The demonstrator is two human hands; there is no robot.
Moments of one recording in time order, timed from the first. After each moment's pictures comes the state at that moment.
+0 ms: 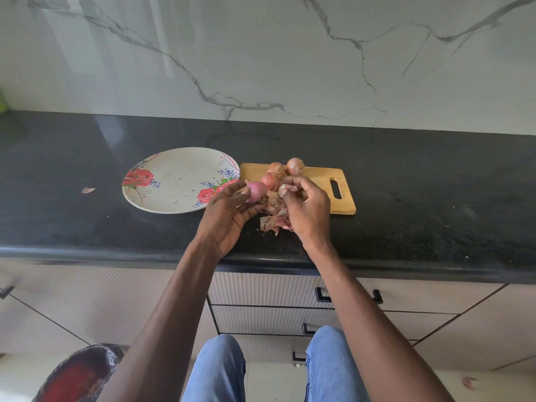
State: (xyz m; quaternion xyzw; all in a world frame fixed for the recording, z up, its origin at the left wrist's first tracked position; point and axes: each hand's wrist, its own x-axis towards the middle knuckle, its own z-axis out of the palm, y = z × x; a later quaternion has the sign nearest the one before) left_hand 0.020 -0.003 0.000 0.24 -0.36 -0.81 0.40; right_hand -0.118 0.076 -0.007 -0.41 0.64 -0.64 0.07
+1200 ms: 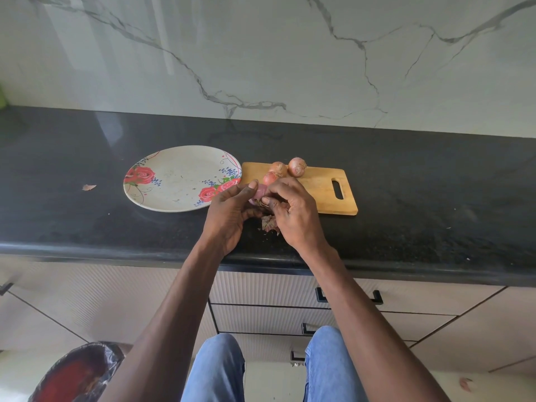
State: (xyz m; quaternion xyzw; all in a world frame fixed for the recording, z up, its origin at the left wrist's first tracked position) left_hand 0.021 0.004 0.006 0.24 -0.46 -0.76 0.40; right_hand -0.112 0.073 -0.016 -0.61 0.58 -0.53 -0.08
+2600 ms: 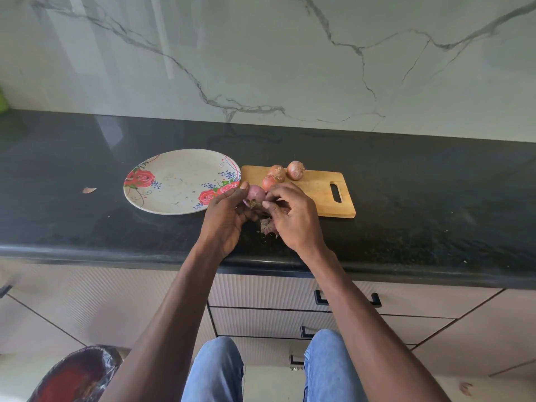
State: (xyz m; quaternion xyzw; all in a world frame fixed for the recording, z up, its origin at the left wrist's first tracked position) left_hand 0.020 0.006 0.008 0.25 -0.42 -0.76 0.43; right_hand -0.111 0.077 -0.010 -0.60 0.59 -0.54 -0.04
